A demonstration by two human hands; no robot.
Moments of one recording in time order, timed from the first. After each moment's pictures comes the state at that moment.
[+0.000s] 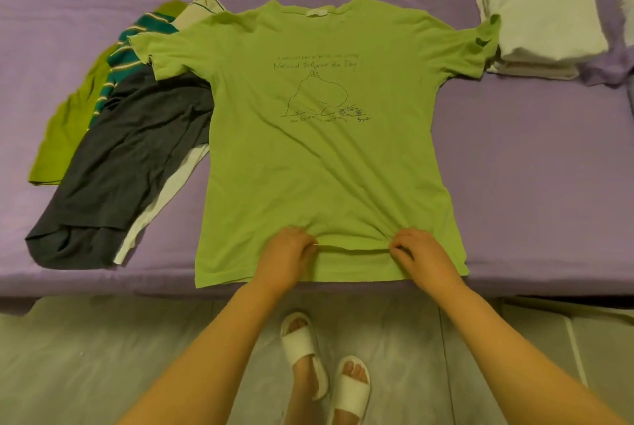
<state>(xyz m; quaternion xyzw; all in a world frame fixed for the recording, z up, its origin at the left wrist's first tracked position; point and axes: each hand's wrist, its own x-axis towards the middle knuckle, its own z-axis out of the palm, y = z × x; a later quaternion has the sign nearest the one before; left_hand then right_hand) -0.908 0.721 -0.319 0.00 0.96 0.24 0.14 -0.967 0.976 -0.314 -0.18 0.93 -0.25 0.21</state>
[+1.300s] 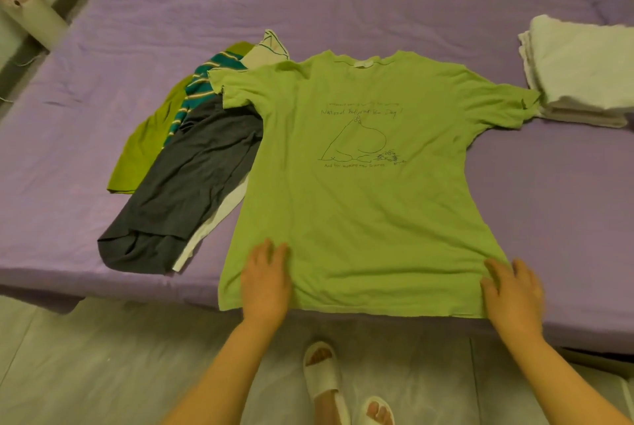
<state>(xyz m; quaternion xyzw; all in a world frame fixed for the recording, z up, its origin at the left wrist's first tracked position) -0.858 0.649 -0.300 -0.24 0.96 0.12 0.10 -0.959 1.000 -0.308 0.10 0.97 -0.16 0.12</state>
